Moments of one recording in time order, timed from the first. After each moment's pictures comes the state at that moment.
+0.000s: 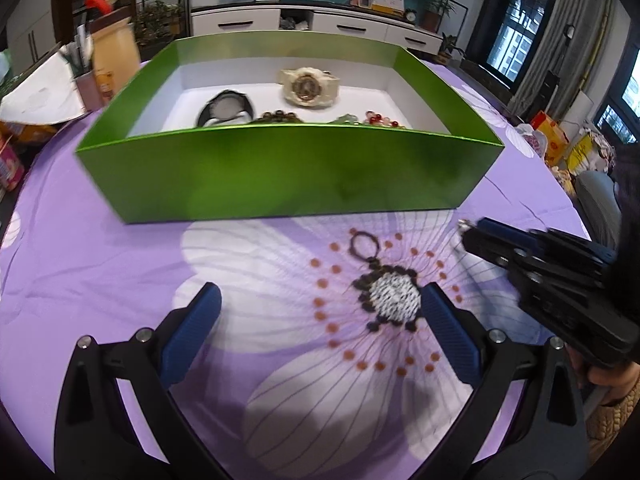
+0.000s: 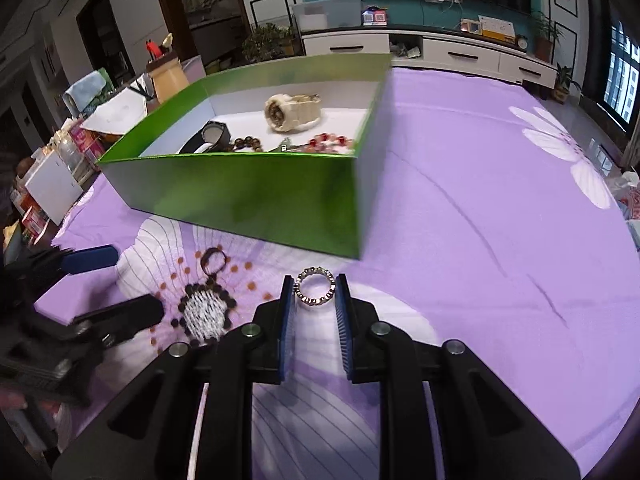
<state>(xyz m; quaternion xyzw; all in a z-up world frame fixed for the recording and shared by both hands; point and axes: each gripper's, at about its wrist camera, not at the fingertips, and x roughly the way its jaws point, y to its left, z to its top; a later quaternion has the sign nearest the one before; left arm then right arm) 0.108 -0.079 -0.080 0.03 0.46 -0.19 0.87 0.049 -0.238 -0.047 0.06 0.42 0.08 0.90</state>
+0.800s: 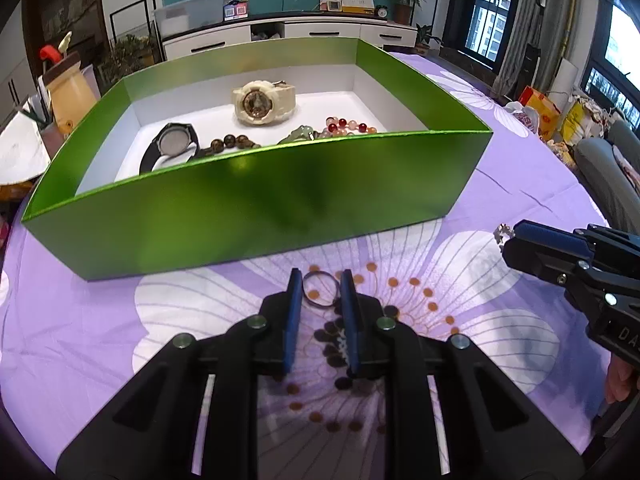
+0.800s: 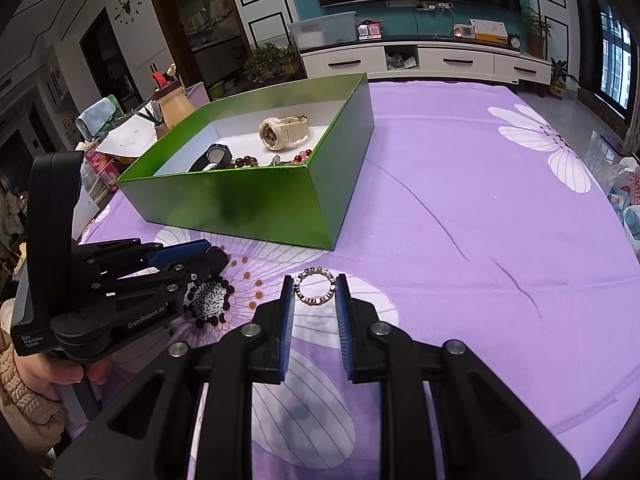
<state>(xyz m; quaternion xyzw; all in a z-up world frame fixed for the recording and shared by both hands) 0.117 -0.114 -0.089 0.08 0.43 -0.21 0.87 0.025 -0.255 -0.035 0.09 0.40 0.10 0.91</state>
